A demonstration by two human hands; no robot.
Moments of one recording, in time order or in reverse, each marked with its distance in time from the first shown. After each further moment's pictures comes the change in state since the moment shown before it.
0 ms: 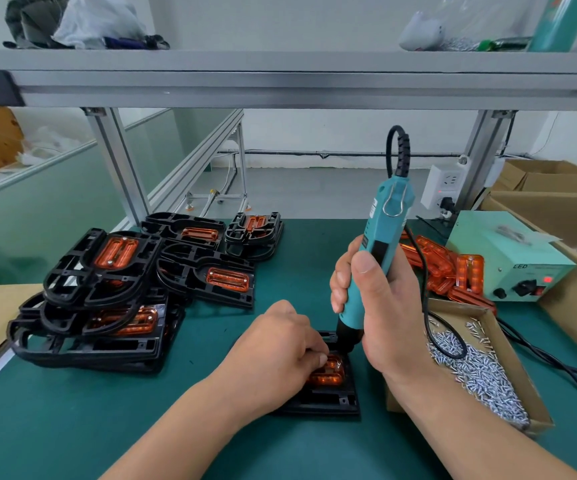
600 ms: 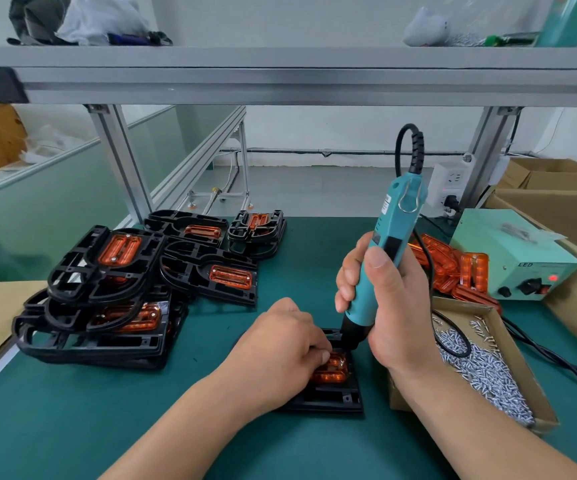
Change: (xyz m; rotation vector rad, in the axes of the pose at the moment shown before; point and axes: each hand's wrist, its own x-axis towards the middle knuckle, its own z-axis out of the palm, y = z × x) left_hand 0.001 0.001 -0.002 0.008 -0.033 -0.019; right_hand 0.001 -0.001 -0.003 0.106 -0.017 0.039
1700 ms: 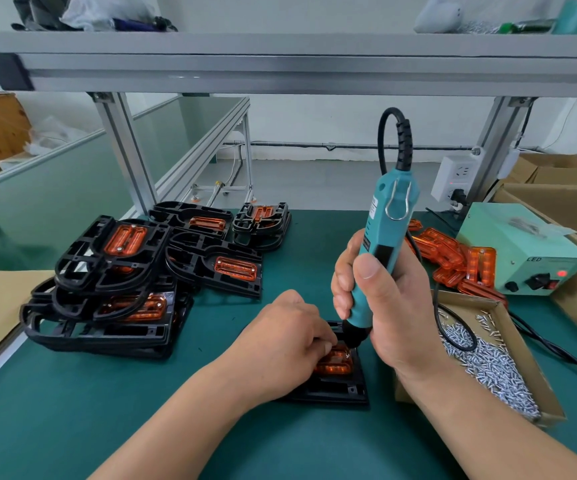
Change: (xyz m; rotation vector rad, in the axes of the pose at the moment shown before) left_hand -0.002 -0.001 -0.002 -0.025 -0.016 0.012; right_hand -0.005 0.006 -0.003 -0.100 -0.142 -0.023
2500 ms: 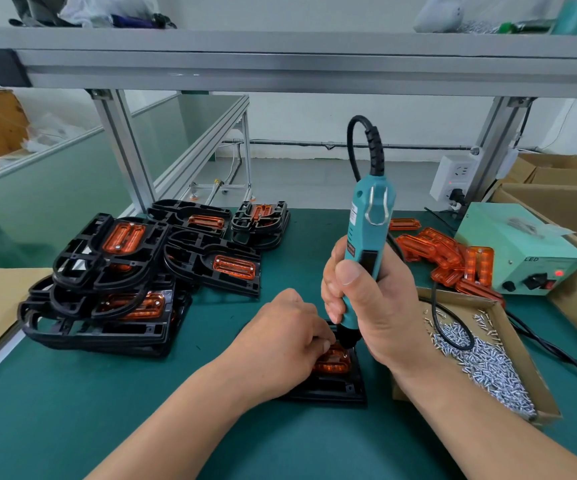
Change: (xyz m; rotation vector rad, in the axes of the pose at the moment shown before) left_hand 0.000 0.002 0.001 0.019 -0.003 -0.011; right_hand 0.000 0.003 0.006 0.002 -0.055 0.038
